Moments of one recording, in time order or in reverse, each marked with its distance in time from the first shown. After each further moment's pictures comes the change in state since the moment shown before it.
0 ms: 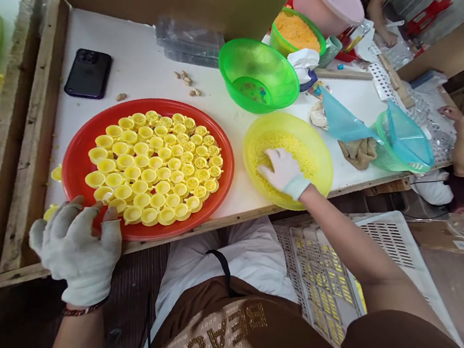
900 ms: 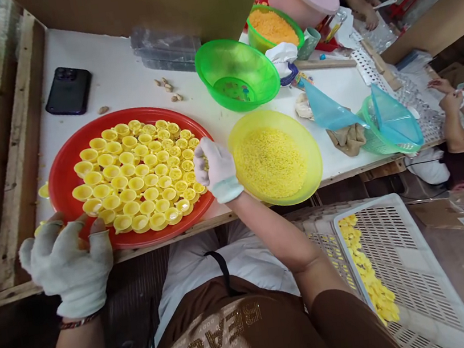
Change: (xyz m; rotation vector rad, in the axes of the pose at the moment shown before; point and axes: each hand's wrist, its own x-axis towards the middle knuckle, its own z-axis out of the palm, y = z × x) left_hand 0.004 0.000 -0.001 0.027 0.013 -0.033; right_hand 0.010 -0.169 0.058 1.564 -0.043 0.427
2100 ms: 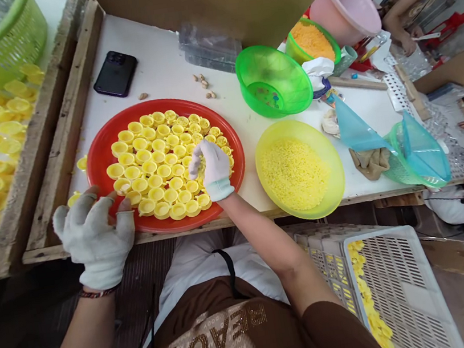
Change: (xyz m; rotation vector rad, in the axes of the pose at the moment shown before) left_hand -0.004 0.005 -0.005 -0.019 -0.041 -0.059; right_hand 0.013 0.059 0.039 -0.179 -0.094 -0.194
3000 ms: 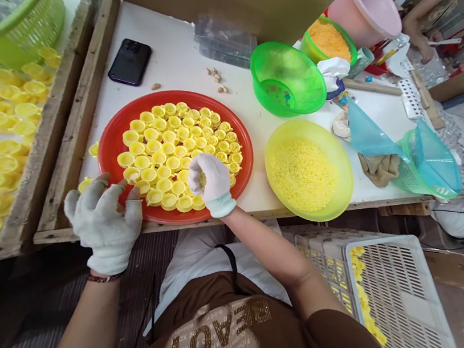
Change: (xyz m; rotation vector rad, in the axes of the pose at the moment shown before) left_hand -0.003 0.000 0.003 -0.054 0.019 -0.004; right_hand -0.040 0.010 0.009 0.133 -0.122 0.072
